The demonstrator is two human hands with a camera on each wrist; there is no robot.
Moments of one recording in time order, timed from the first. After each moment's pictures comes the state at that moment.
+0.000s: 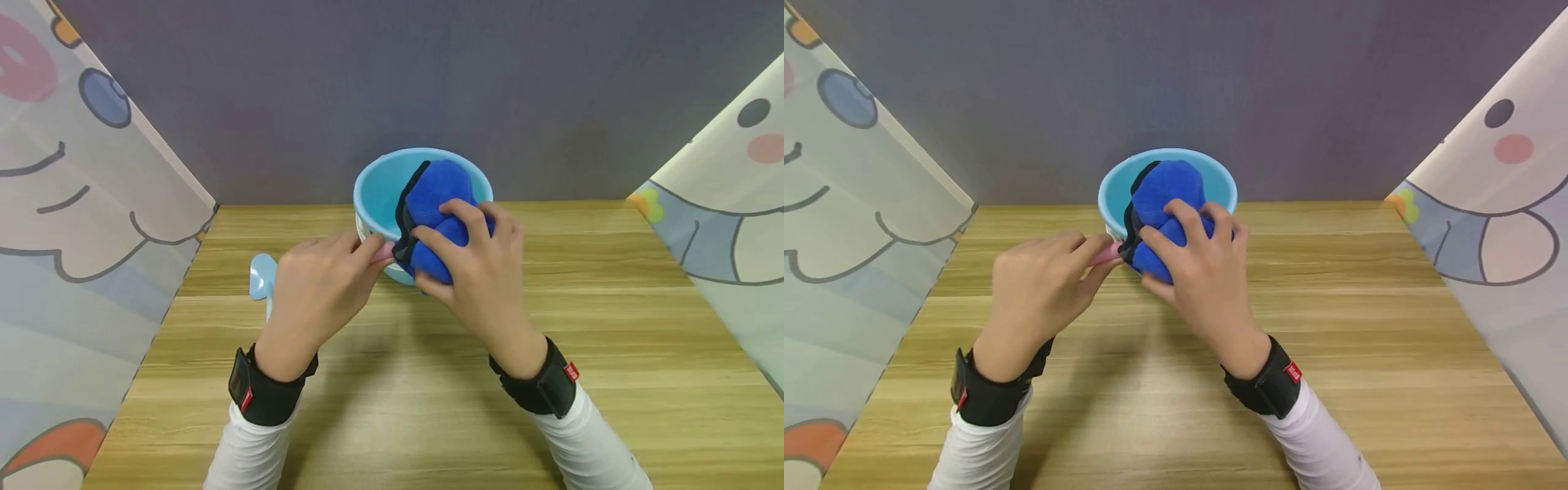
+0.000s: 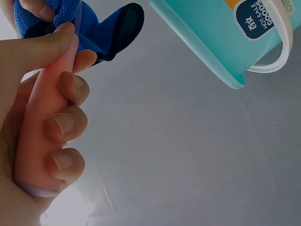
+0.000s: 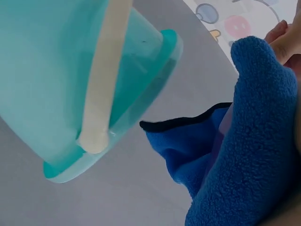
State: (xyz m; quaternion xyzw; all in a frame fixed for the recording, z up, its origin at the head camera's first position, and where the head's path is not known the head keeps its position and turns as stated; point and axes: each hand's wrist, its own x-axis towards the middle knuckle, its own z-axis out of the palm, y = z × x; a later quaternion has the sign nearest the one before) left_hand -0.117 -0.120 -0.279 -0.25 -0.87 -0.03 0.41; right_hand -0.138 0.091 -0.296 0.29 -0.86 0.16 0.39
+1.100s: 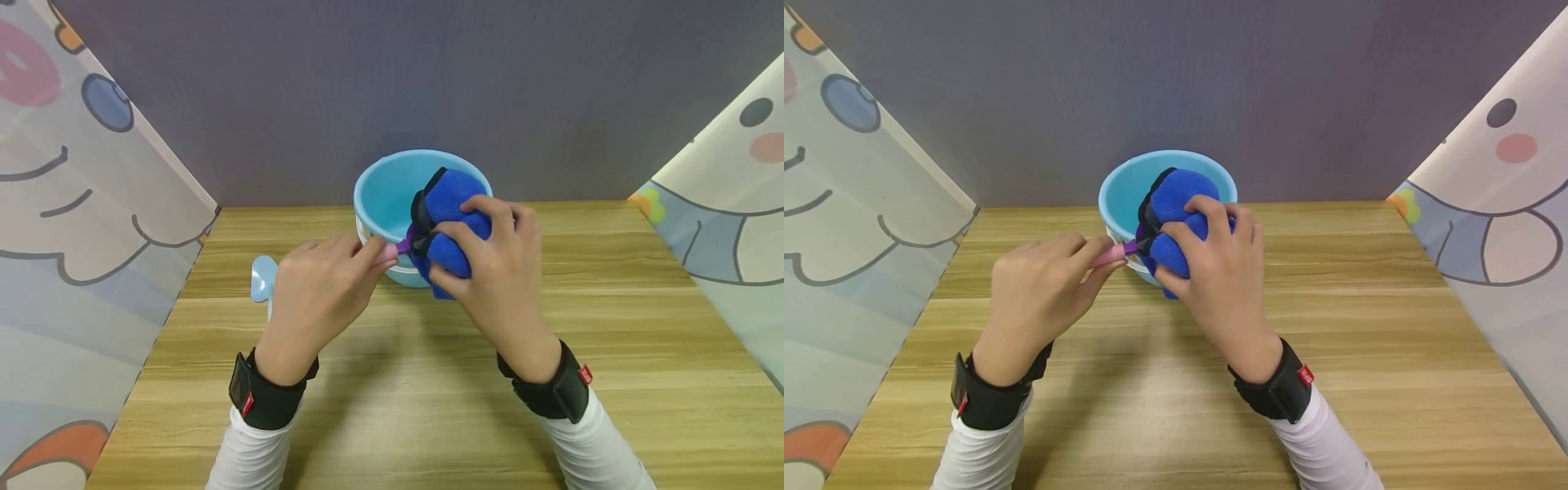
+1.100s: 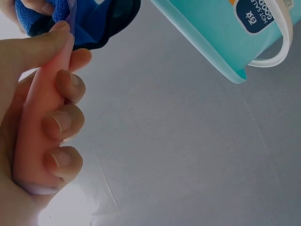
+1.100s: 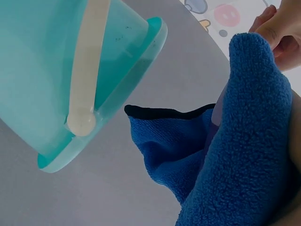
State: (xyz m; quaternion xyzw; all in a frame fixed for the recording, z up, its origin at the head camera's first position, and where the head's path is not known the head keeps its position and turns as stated) left_hand -0.113 -0.118 -0.277 -0.25 -0.87 -0.02 0.42; right_hand -0.134 0.103 -0.285 0.26 -0.87 0.19 0.38
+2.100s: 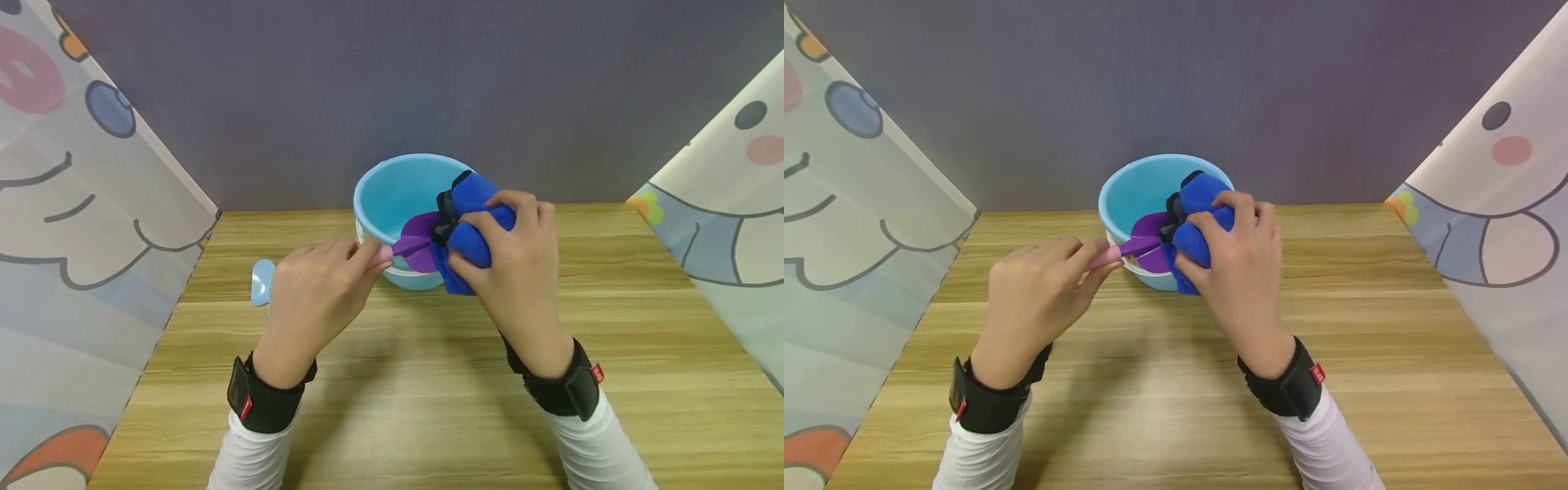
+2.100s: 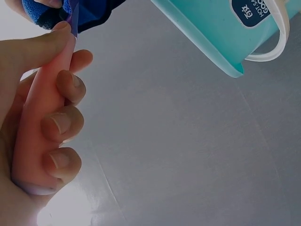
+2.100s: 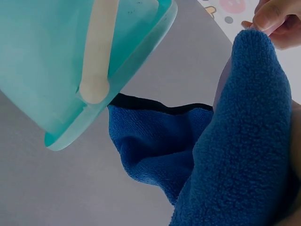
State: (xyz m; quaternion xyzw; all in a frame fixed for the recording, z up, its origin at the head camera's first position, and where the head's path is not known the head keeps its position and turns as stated) left_hand -0.111 -0.119 -0.275 -0.24 -0.88 -0.02 0.42; right_hand -0.138 0.117 -0.278 0.19 -0.88 0.22 0.37
